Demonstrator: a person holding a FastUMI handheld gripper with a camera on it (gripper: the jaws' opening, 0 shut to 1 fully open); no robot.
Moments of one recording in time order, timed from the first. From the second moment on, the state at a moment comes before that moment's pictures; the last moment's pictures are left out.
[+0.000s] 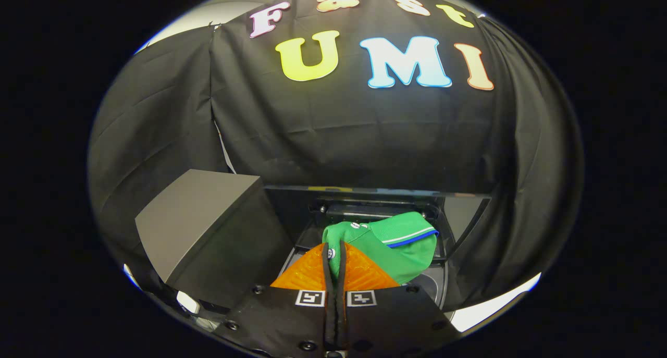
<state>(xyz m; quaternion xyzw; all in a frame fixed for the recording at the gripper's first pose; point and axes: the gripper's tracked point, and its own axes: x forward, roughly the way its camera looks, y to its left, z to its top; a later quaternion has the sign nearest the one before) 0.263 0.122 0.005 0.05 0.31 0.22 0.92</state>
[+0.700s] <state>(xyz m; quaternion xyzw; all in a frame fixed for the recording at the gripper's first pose) 0.253 0.122 -0.093 0.05 0.38 0.18 0.91</state>
